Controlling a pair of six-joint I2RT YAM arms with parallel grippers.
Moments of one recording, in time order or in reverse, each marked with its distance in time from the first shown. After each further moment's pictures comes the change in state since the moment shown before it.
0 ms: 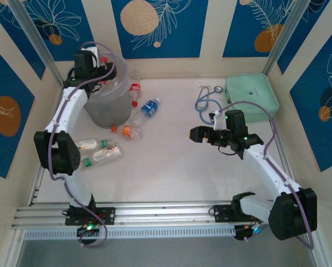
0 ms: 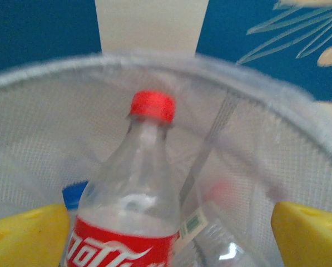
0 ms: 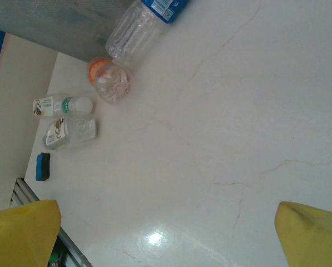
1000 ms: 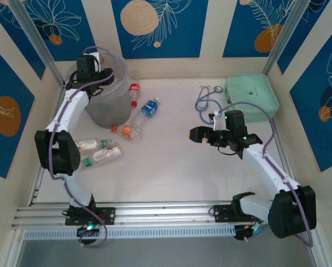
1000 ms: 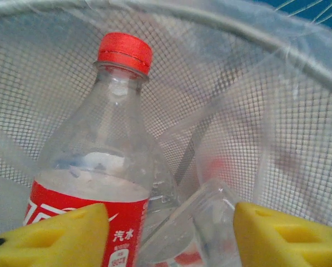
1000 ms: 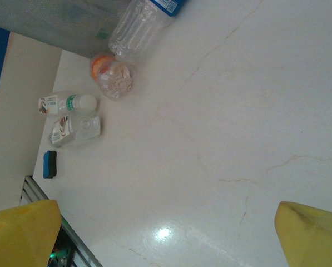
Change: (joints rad) left arm -0.002 -0.011 -0.083 -0.008 0.008 -0.018; right arm -0.002 0.019 -0.010 0.018 -0.032 0.024
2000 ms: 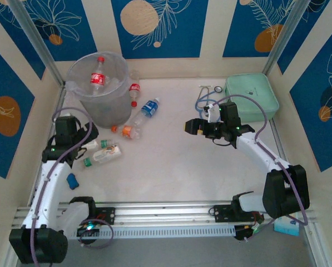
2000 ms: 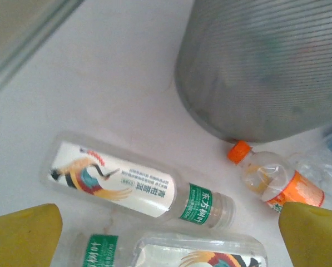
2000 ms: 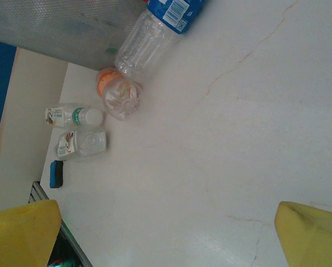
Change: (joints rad) left arm 0.107 -0.913 -0.926 -0.219 -0.145 -0.336; right arm 0.016 0.181 0.092 0.098 -0.030 0.015
